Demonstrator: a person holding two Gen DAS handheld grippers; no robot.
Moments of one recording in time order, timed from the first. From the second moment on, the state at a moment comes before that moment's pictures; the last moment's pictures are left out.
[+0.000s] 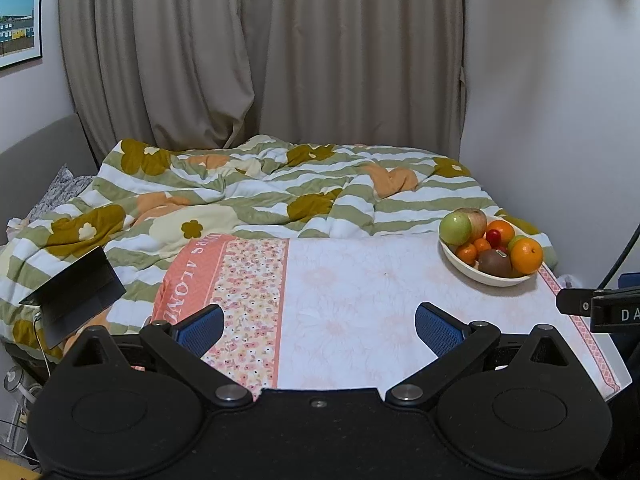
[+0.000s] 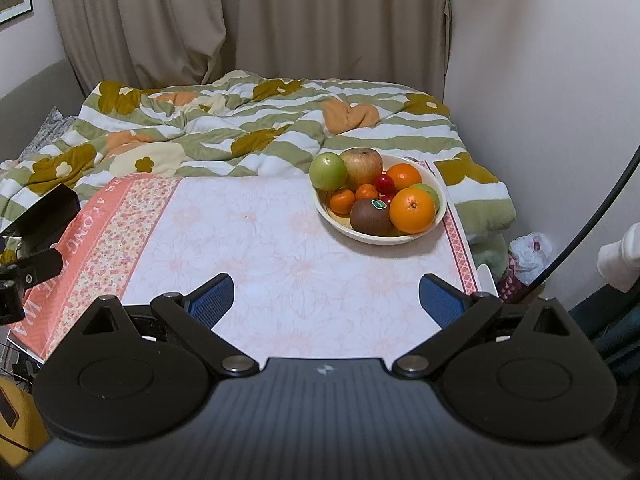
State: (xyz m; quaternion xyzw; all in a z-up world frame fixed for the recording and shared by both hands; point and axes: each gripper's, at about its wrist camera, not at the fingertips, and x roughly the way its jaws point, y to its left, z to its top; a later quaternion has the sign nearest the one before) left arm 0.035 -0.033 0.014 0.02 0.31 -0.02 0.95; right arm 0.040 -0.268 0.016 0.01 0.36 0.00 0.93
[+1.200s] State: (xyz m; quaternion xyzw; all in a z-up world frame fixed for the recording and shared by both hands) left arm 0.040 -0.038 0.012 0.01 0.31 -0.03 0.95; right arm 0.043 -0.270 0.015 0.01 0.36 0.00 0.93
